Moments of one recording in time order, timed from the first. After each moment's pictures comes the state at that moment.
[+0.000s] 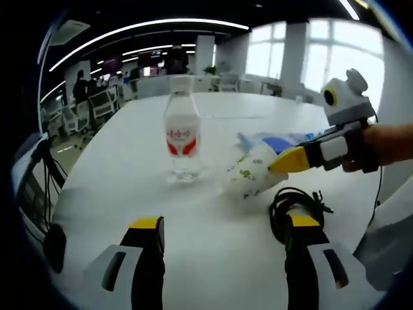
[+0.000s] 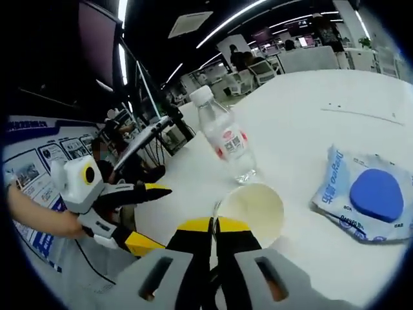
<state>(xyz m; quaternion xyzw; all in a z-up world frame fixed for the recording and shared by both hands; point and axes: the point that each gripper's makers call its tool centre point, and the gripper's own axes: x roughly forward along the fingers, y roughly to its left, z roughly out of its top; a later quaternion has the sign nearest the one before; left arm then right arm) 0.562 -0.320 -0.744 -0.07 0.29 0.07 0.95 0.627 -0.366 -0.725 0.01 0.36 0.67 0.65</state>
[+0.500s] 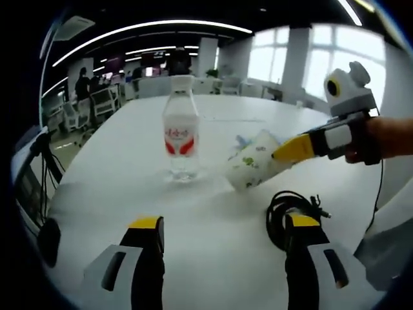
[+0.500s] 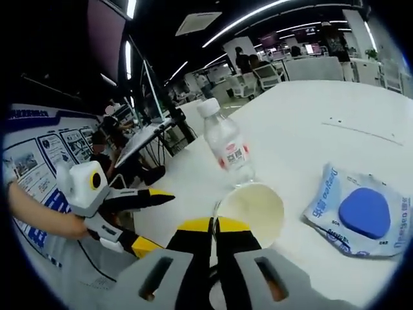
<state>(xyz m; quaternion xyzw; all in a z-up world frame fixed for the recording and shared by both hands) 0.565 -0.325 -0.747 -0.09 0.28 0.07 0.95 0.640 -0.374 -0.713 -0.02 0.34 0.67 0.66</state>
